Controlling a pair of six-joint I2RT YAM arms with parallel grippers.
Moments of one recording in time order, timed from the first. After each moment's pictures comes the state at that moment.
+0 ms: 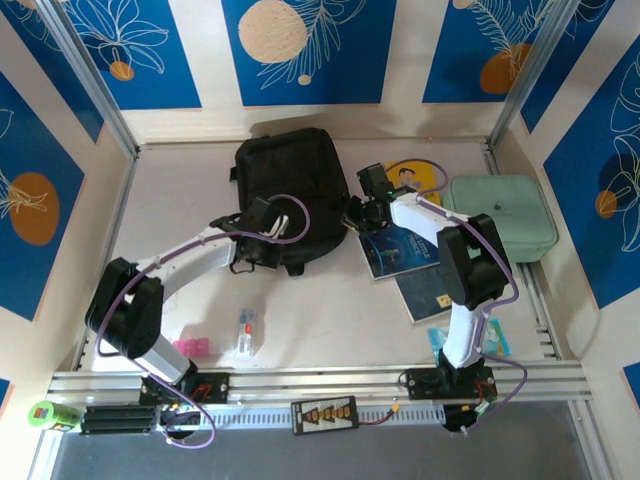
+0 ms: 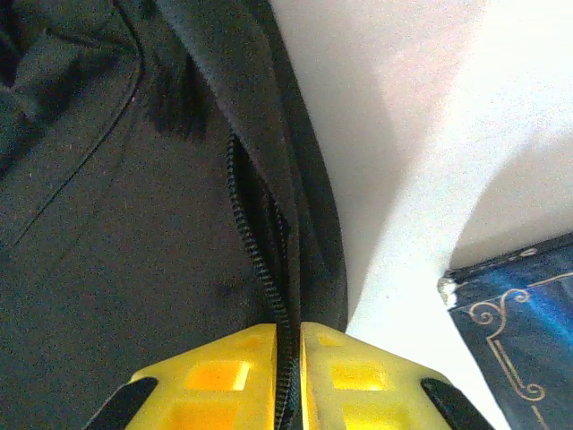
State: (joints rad) left arm -0.58 1.58 1.06 -0.64 -0.04 -0.19; right arm 0.40 1.89 1.31 -0.47 -0.22 0.87
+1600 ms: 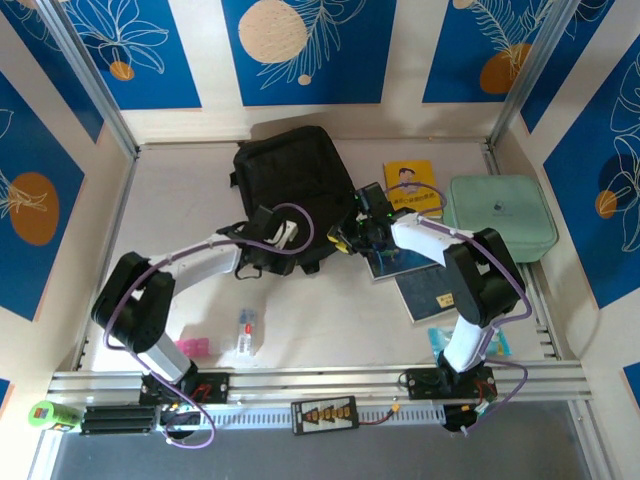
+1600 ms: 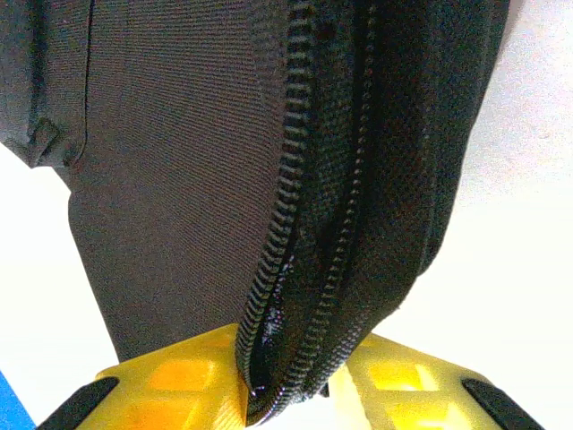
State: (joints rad) left arm -0.60 1.62 0.95 -0.42 0.09 -0.20; right arm 0.48 1.76 1.09 -0.31 -0.38 1.13
